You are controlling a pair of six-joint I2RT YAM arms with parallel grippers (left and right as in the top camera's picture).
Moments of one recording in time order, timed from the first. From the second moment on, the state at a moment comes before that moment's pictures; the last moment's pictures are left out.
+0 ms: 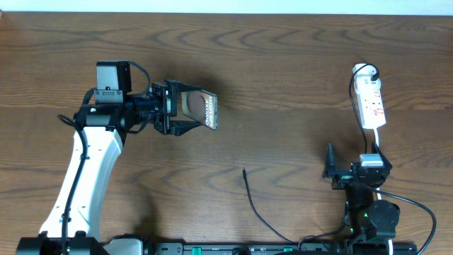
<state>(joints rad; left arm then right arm) -0.01 1.41 1.09 -0.63 1.01 -1.55 -0.02 0.01 0.01 -0.07 -0.03 -0.09</state>
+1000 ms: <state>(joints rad) -0.01 1.41 1.09 -0.63 0.99 -1.52 -0.02 0.20 0.25 -0.08 -0.35 0.39</state>
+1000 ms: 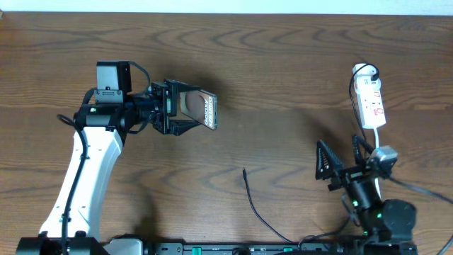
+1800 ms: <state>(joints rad) -0.01 1.41 1.09 -0.63 0.83 -1.51 0.03 1.54 1.05 0.00 -1.26 0.60</state>
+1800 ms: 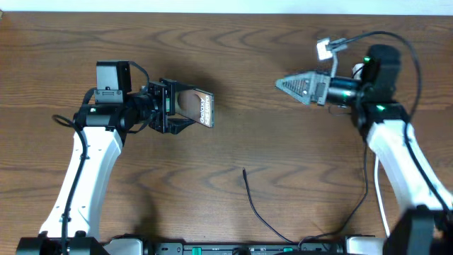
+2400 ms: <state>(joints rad) -0.01 1.41 1.09 -0.81 0.49 -1.51 0.23 1.77 1.05 0.07 -1.19 0.68</state>
